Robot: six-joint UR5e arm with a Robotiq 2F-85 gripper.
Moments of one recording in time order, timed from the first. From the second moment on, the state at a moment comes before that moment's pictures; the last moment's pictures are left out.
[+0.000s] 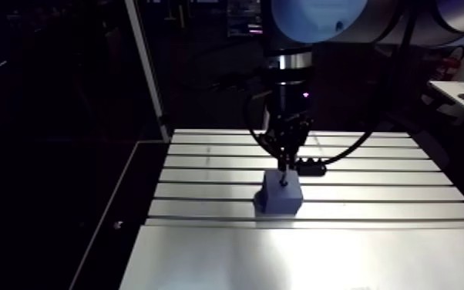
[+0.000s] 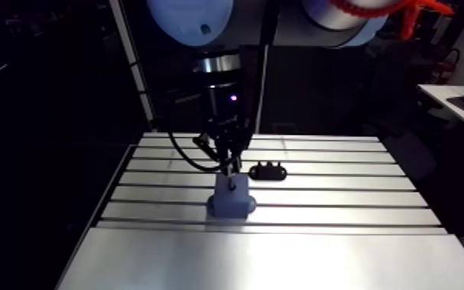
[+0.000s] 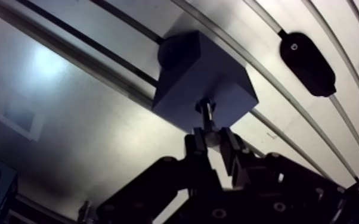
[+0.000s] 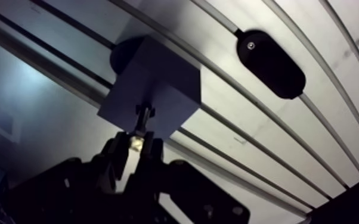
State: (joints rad) arm -0.01 -1.30 1.80 -1.78 -1.70 -2.22
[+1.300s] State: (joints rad) arm -0.01 -1.28 1.81 -1.79 -1.70 -2.22
